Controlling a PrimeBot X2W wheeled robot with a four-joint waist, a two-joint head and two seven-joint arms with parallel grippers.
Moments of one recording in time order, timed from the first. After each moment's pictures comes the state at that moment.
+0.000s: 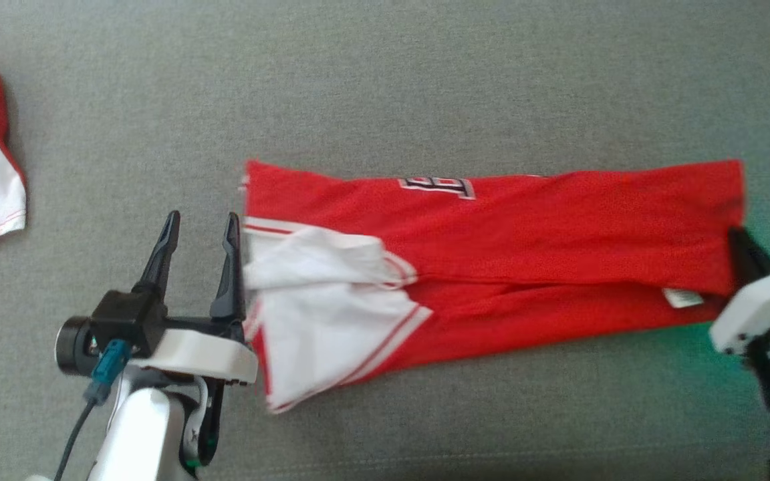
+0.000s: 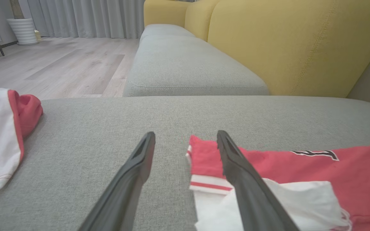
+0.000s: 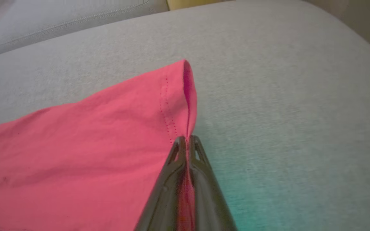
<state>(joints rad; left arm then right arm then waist) -0.13 0.08 -0.20 0.12 -0.15 0.06 -0.25 -0.18 -0.15 -0.18 0.17 0.24 0.12 0.37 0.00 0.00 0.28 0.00</state>
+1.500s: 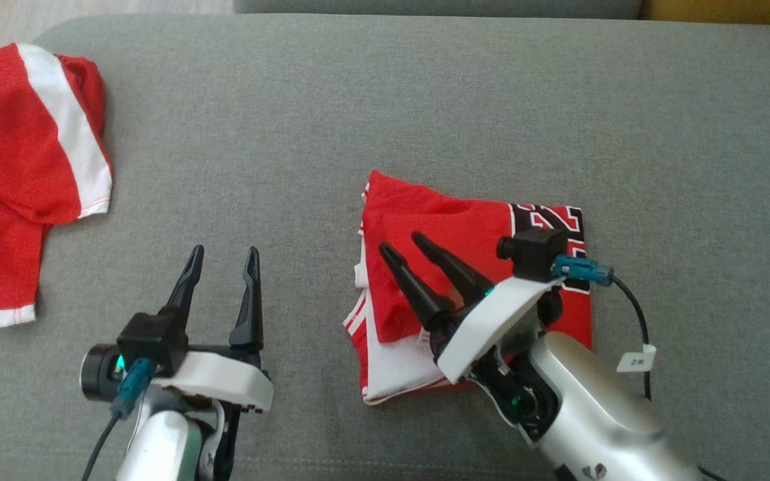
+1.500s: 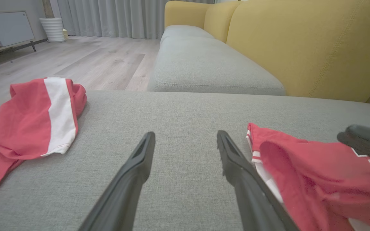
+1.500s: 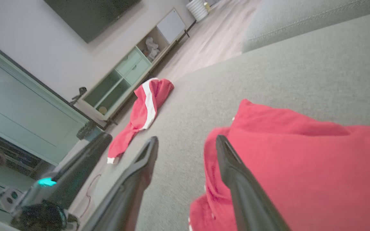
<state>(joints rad) -0.09 0.08 -0.24 0.18 -0.17 0.07 -0.25 -0.43 -0.07 0.70 0.40 0.80 0.12 0.02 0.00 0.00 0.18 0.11</state>
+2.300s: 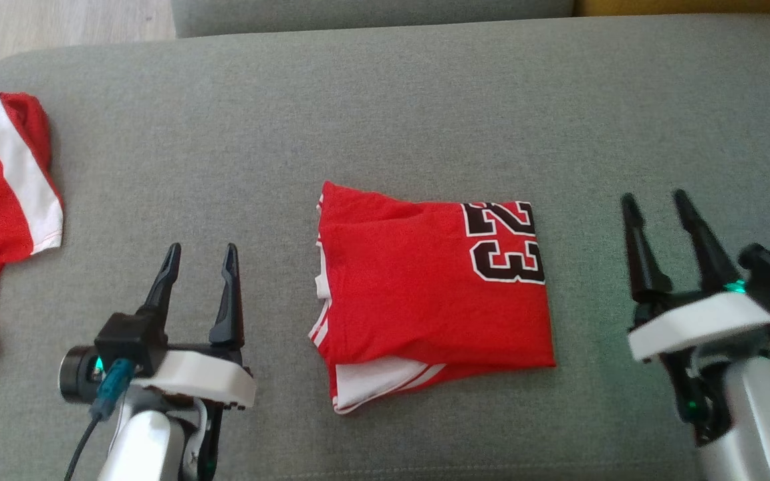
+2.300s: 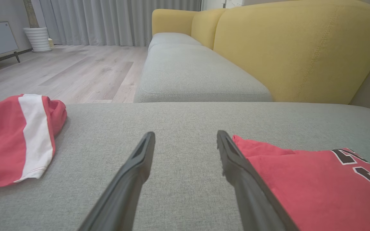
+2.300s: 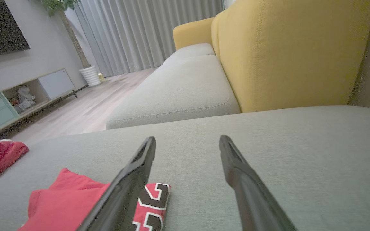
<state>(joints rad) -0.09 0.10 -0.22 0.16 -0.18 0.09 -0.25 -0.17 -0.14 0.08 0.14 0.35 0.12 -0.03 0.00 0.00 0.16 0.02</state>
